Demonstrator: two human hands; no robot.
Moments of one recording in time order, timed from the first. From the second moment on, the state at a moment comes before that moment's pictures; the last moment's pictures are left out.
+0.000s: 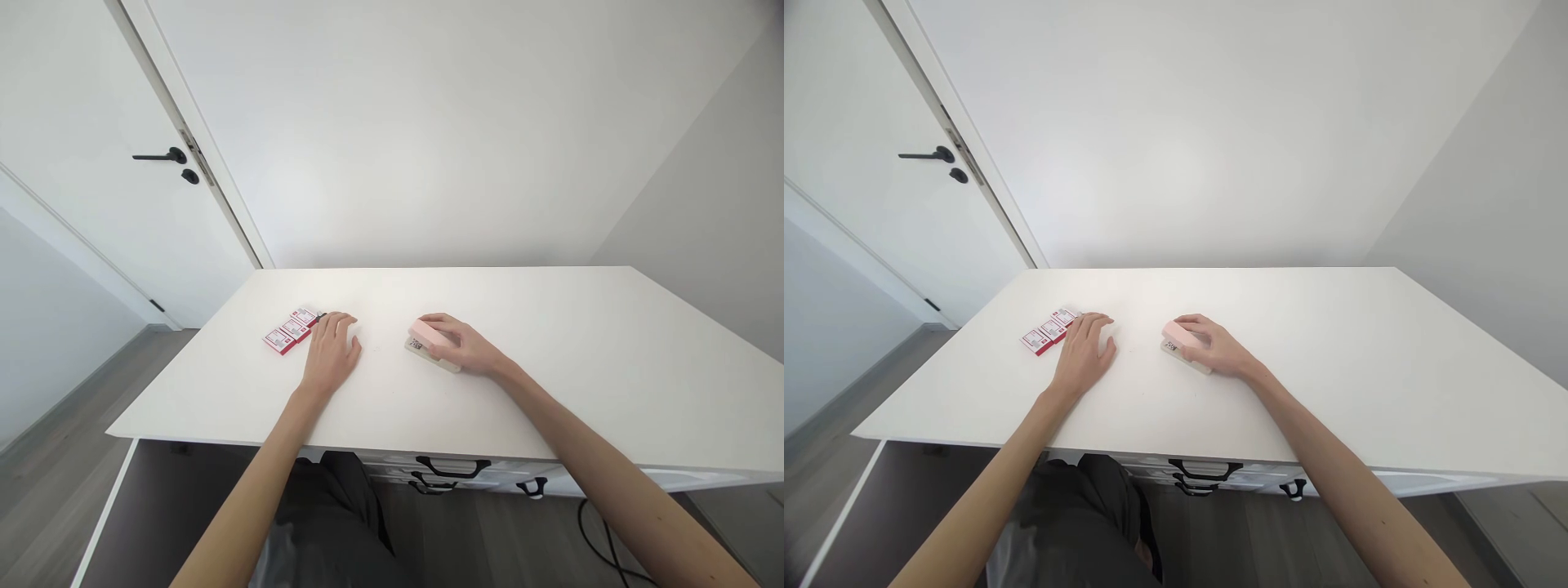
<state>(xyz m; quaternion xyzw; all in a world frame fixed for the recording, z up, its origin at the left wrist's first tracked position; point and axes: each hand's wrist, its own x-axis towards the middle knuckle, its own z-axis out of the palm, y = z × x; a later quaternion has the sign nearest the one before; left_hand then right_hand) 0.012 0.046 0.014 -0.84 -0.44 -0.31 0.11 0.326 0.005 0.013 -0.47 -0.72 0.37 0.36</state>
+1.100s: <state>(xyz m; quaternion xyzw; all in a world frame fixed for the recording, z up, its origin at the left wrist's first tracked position) 0.089 0.019 0.020 -0.80 -0.44 -0.30 -0.29 0.306 -0.008 0.025 -0.45 -0.65 0.46 0.41</state>
